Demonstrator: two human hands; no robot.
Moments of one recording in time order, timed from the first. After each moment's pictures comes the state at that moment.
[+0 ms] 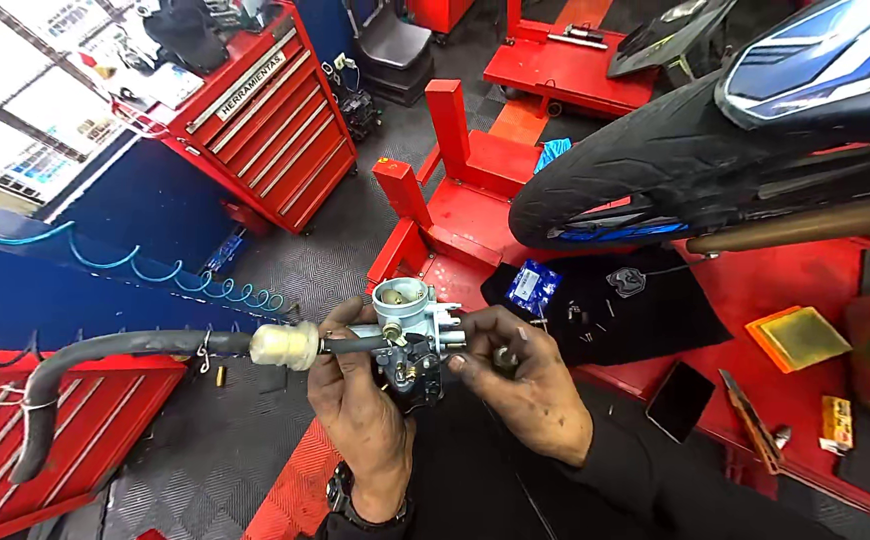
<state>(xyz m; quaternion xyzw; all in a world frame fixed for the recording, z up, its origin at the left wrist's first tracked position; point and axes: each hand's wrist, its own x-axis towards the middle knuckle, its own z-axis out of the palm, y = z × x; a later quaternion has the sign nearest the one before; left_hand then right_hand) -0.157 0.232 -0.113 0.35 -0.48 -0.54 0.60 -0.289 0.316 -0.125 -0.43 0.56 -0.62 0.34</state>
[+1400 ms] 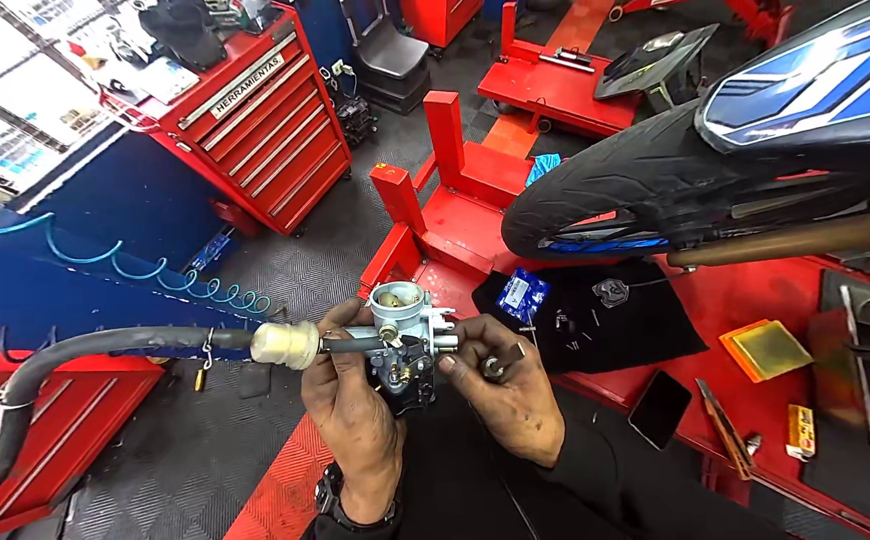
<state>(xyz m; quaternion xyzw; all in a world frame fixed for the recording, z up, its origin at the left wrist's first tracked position) -0.153 0.230 -0.117 0.36 -0.47 -0.54 0.60 -0.278 0.312 -0.134 -0.42 0.54 -0.65 0.34</state>
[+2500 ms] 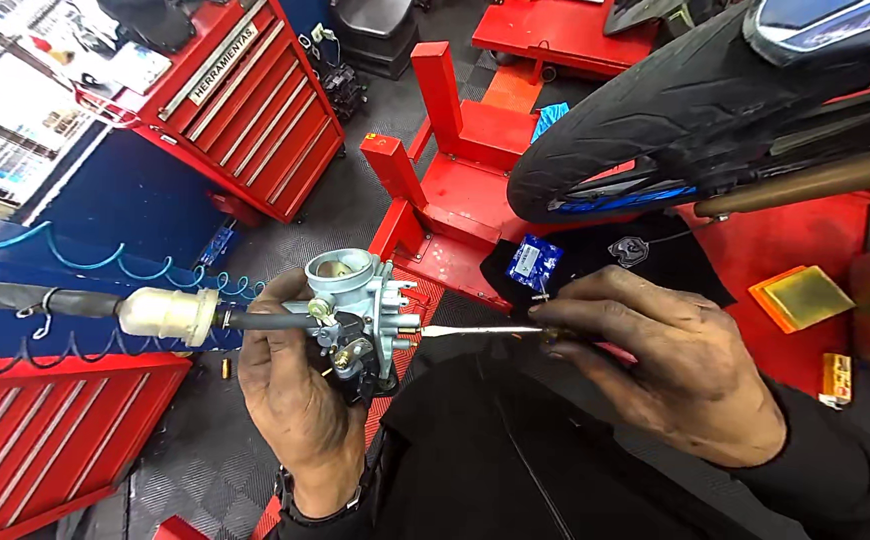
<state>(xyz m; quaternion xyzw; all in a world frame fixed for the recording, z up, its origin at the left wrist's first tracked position) -0.125 0.199 -0.088 0.32 -0.48 -0.59 0.56 -0.356 0.359 -0.081 -0.69 0.61 -0.38 0.01</state>
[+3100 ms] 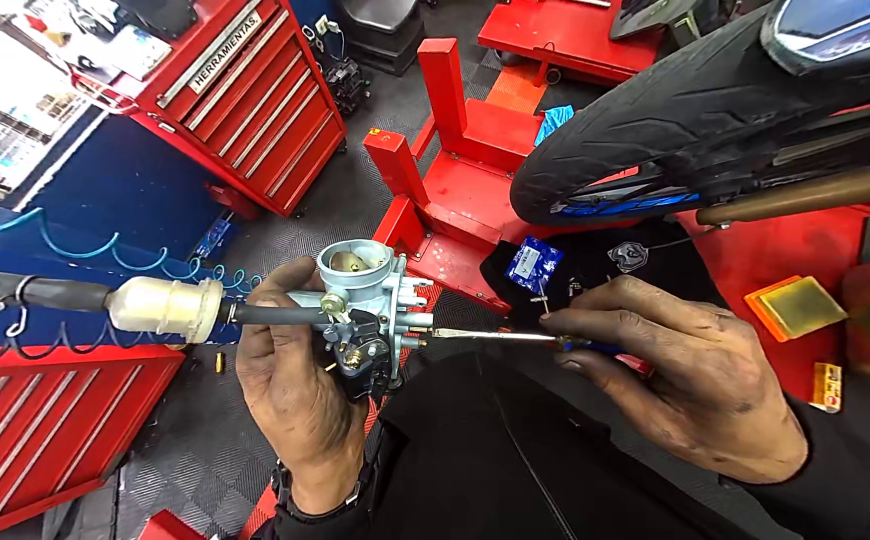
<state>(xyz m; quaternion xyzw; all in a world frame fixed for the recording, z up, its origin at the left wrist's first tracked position) -0.128 0.197 -0.086 0.31 -0.52 -0.57 0.55 -0.361 0.364 -0.079 -0.69 0.61 -0.39 0.04</state>
